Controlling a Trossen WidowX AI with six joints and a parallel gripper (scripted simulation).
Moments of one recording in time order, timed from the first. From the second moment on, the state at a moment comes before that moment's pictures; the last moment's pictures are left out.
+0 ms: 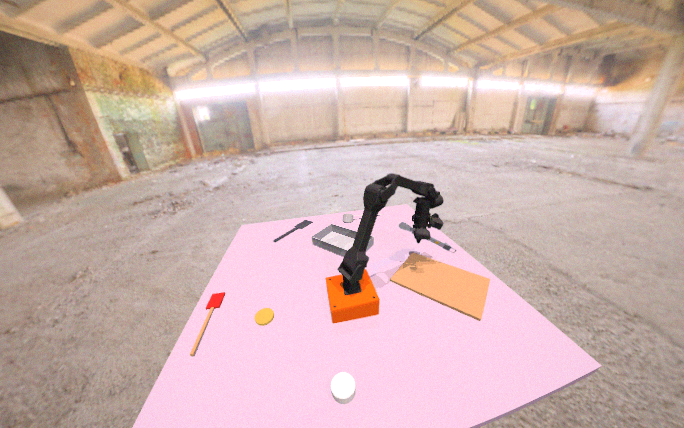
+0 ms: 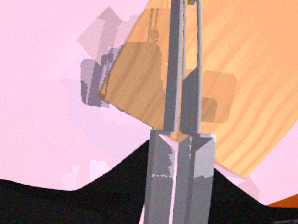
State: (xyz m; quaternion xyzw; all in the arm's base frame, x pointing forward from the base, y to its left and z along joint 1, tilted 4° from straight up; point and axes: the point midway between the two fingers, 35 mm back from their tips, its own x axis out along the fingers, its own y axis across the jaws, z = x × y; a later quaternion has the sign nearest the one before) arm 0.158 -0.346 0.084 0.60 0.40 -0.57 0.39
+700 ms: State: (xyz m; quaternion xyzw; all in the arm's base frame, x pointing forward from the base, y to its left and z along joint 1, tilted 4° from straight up) arm 0.022 -0.377 0.080 0.66 0.28 -0.64 0.27
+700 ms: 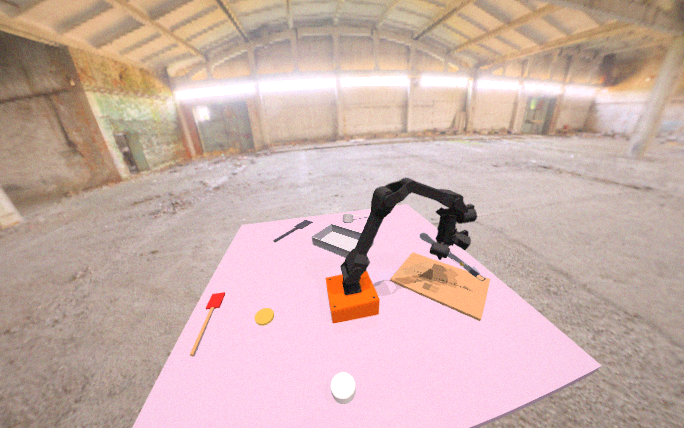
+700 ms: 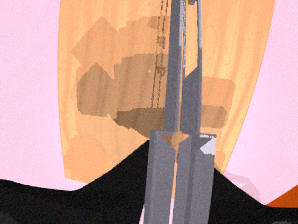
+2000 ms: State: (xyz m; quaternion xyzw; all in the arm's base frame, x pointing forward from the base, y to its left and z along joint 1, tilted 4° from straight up) arm 0.015 -0.386 0.060 0.38 0.22 -0.84 0.33
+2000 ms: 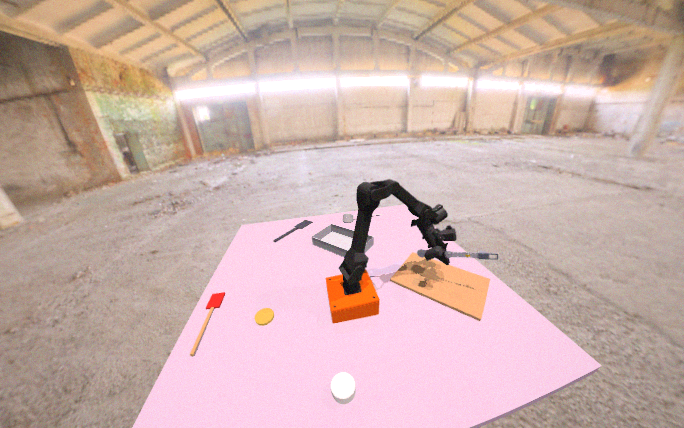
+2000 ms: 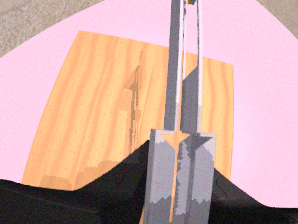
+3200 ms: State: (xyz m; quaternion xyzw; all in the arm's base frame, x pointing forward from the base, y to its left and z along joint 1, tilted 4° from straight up) arm 0.028 -0.356 0.090 0.19 0.08 -0.91 0.36
